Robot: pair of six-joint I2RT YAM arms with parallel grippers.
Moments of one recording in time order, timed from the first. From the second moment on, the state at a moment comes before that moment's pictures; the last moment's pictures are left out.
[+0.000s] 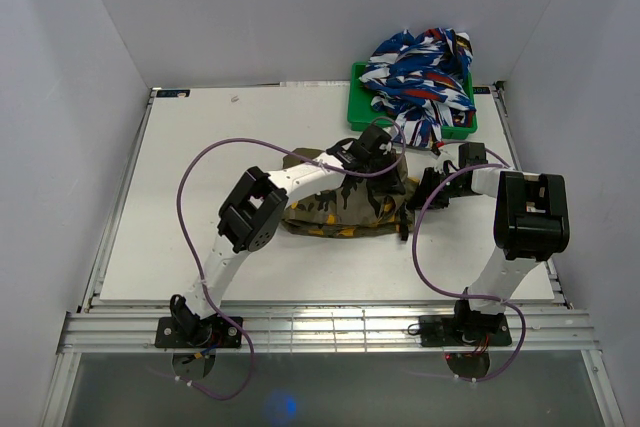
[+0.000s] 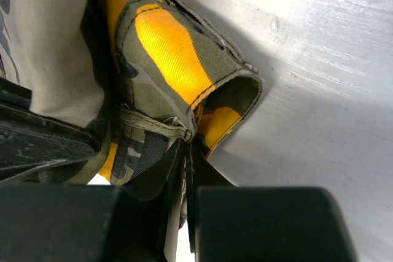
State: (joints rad) left arm -0.85 2.31 1.85 -0.27 0.29 -0.82; right arm -0.05 1.79 0.91 -0.32 -0.73 0.02
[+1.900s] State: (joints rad) left arm -0.80 2.08 1.75 -0.27 0.40 -0.60; right arm -0.14 1.59 1.23 -0.67 -0.61 -0.25
